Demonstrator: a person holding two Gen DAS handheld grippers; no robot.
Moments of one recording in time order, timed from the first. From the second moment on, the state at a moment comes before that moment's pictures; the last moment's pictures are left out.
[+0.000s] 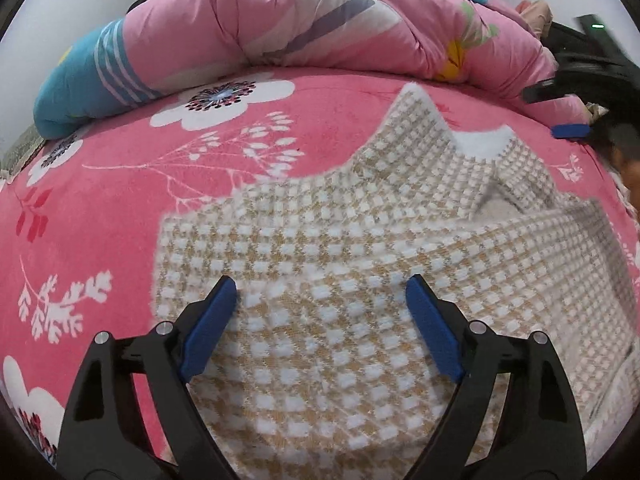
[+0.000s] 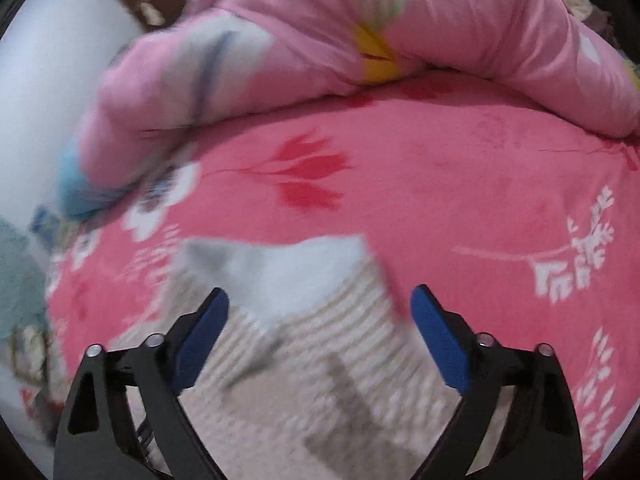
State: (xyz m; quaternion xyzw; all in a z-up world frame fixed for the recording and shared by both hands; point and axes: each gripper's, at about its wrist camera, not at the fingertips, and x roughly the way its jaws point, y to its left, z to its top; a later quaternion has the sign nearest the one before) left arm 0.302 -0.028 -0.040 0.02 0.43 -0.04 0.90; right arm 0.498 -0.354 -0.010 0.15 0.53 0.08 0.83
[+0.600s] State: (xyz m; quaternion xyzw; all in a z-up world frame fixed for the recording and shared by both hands) left arm 0.301 -0.023 -0.047 0.01 0.42 -0.05 0.90; right arm 0.549 -0.353 -0.057 0.17 0.59 0.07 0.79
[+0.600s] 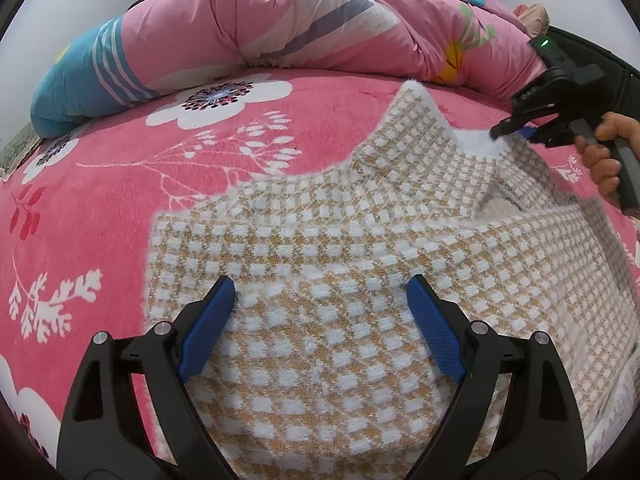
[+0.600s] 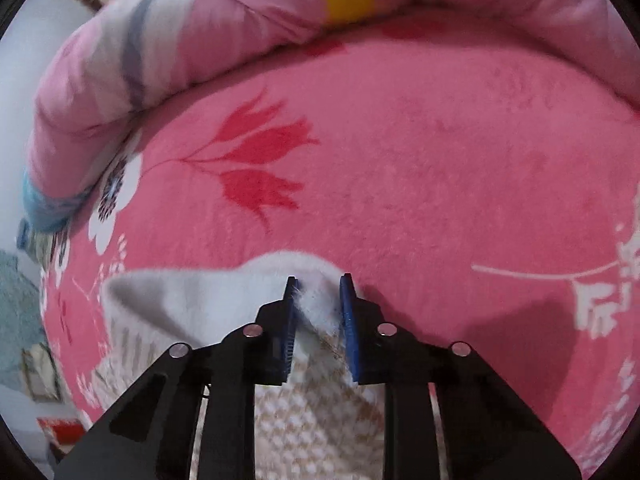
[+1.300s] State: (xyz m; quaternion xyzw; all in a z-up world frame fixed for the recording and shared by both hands) left arm 0.295 0.015 0.020 -0.15 0.31 -0.11 0.93; right arm 0.323 -0.289 -0.024 -0.14 0.48 0.19 0.85
